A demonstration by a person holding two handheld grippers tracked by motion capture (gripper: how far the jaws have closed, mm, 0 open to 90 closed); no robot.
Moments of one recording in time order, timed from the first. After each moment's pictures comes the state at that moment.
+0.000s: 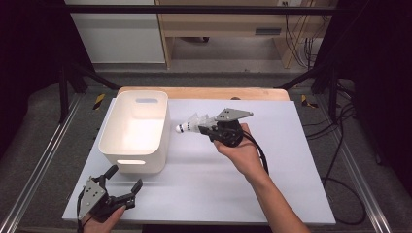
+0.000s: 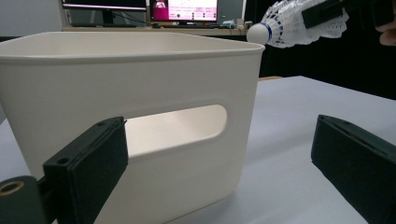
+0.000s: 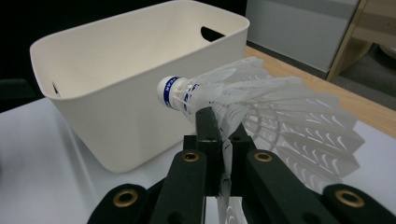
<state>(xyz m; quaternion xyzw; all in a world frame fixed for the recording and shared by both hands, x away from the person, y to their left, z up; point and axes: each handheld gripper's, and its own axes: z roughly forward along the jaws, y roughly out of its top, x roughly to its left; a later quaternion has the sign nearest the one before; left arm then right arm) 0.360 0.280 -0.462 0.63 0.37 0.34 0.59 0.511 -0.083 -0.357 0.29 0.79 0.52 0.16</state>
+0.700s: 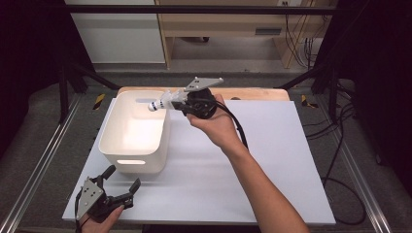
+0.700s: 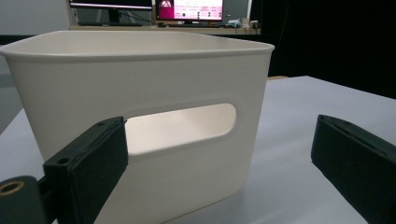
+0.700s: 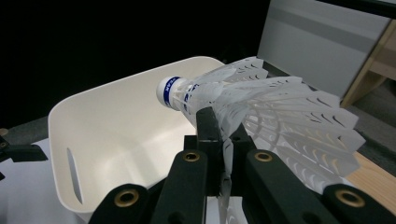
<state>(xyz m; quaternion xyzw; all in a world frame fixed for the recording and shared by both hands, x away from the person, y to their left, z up) 0.359 0.283 -0.462 0.63 0.38 0.35 0.58 0.547 -0.013 -0.289 0.24 0.80 0.52 0.16</state>
